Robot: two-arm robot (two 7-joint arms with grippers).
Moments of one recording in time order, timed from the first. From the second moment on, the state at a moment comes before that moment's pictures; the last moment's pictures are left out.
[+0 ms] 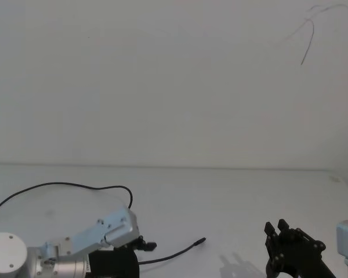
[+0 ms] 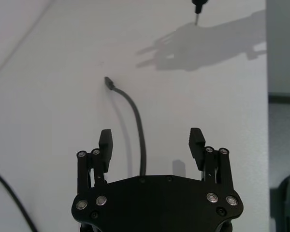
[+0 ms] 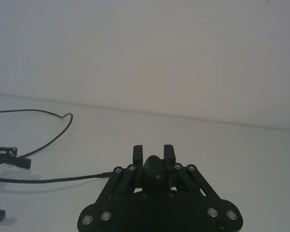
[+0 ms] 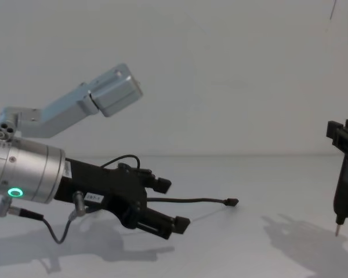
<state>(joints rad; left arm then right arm) -0.64 0.49 0.71 -1.29 -0.22 0.04 -0.81 -0.01 0.34 -0.23 -1.77 0.29 0.03 0.07</state>
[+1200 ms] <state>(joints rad) -0.66 0.49 0.77 -1.29 -0.21 0.07 -0.86 -0.01 0.34 -0.23 -1.77 0.29 0.03 0.07</state>
